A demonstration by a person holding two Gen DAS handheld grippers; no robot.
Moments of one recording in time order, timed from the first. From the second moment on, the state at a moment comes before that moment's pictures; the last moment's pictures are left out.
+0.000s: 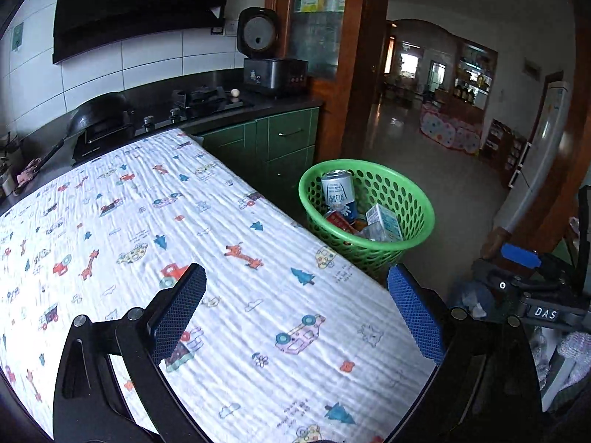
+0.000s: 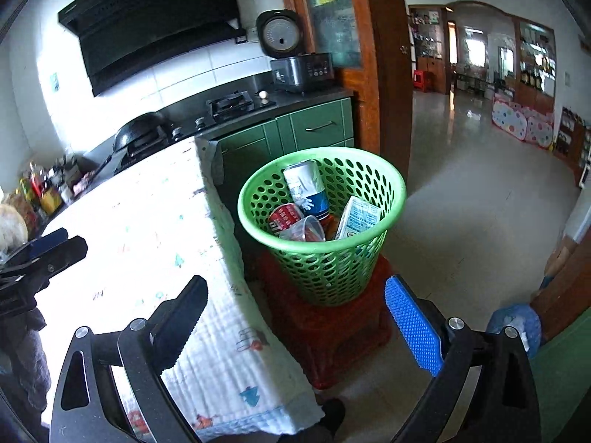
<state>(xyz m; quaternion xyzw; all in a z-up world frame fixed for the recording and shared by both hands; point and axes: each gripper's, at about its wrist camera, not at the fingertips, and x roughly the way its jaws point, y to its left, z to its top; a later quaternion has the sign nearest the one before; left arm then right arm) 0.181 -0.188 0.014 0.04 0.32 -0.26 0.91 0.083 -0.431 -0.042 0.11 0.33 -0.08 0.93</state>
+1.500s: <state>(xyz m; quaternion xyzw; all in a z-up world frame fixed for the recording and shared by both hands) 0.111 -0.118 0.018 0.02 0.29 -0.17 0.94 0.040 -0.384 -0.016 0.07 0.31 -0.08 0.95</state>
